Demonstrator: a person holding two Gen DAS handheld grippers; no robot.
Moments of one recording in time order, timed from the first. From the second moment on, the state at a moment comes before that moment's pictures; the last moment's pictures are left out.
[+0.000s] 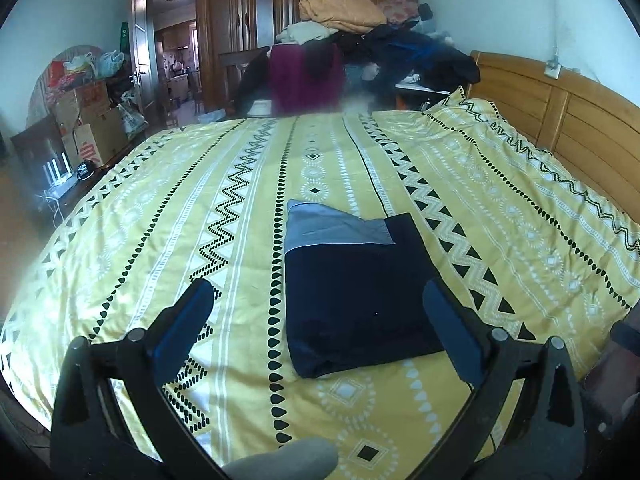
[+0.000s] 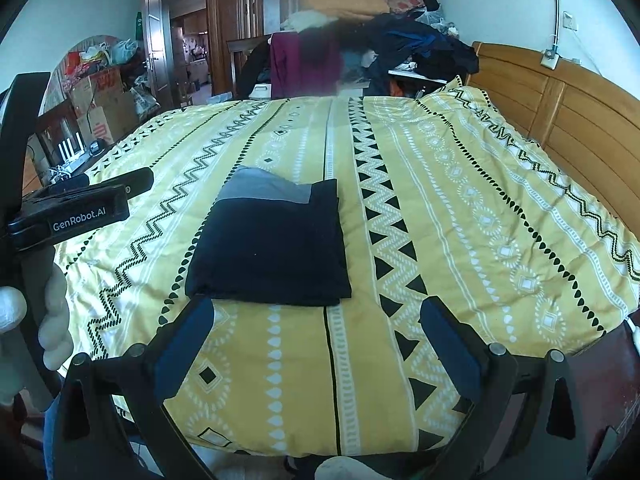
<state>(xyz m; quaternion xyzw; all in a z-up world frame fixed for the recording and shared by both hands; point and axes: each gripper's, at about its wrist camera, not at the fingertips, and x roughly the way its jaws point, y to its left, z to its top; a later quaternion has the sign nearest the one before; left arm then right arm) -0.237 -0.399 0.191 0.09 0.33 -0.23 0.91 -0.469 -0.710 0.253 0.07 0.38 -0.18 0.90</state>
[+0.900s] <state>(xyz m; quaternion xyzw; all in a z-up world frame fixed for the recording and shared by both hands) -0.225 -0.393 0.193 0.06 0.36 -0.23 0.90 -0.451 -0.713 0.255 0.06 0.38 -0.19 0.90</state>
